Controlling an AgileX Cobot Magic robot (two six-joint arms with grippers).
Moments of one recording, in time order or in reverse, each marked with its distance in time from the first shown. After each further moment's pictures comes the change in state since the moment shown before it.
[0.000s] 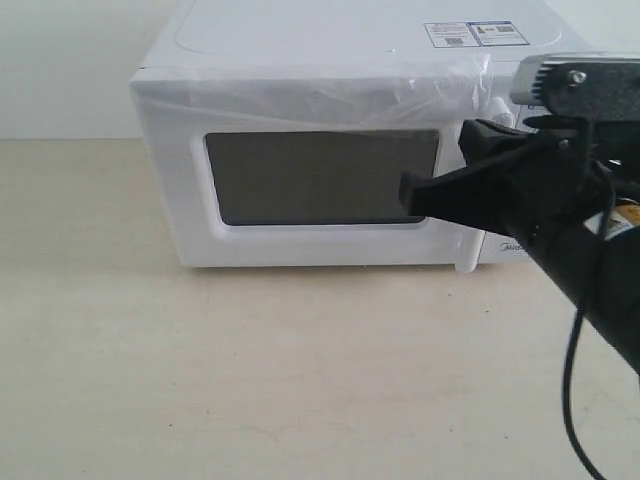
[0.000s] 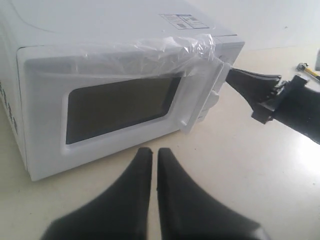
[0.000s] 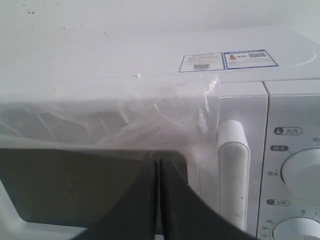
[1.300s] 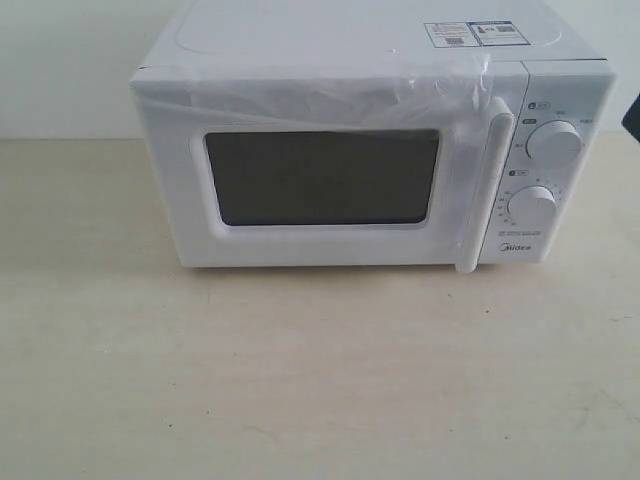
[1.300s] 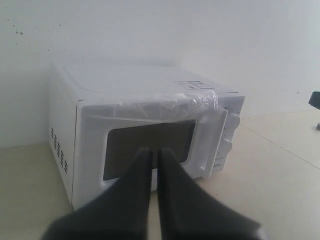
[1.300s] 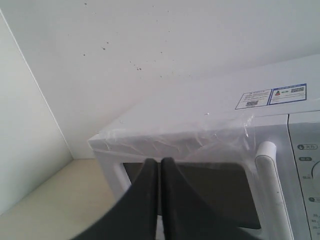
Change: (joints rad) left arm 0.000 -0.586 0.090 0.341 0.095 -0.341; right arm 0.142 -0.789 0.122 0.361 0.382 -0.436
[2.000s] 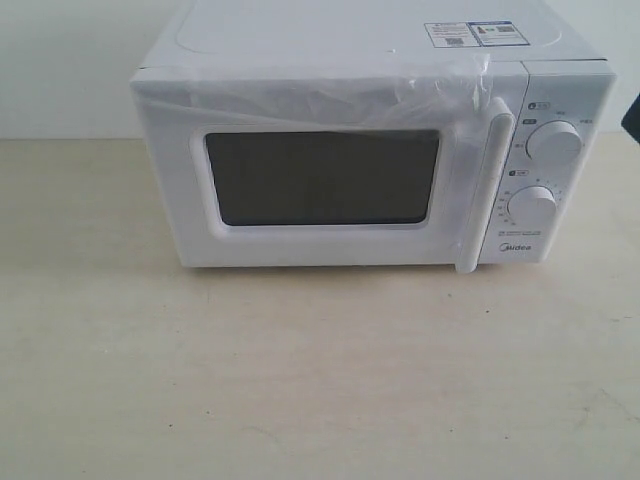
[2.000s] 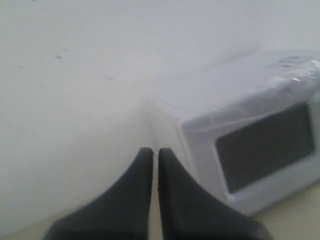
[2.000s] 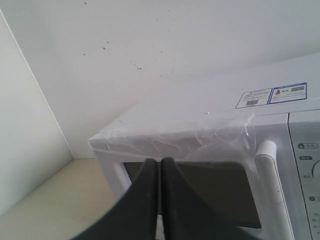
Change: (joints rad) left arm 0.060 0.000 0.073 0.318 -0.192 0.188; right arm 0.000 0.000 0.000 0.003 0.000 -0.002
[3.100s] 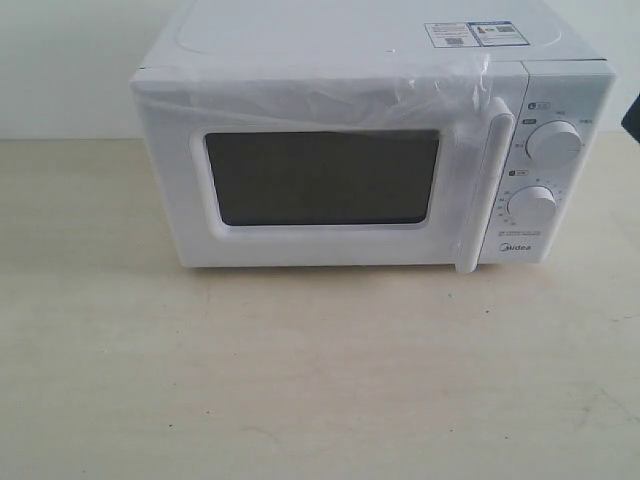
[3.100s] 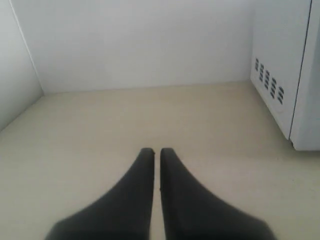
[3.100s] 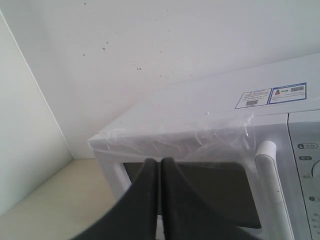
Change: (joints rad) left arm 0.367 -0.002 0.489 0.085 -0.254 -0.266; right arm 0.000 0.000 0.000 0.000 0.000 0.002
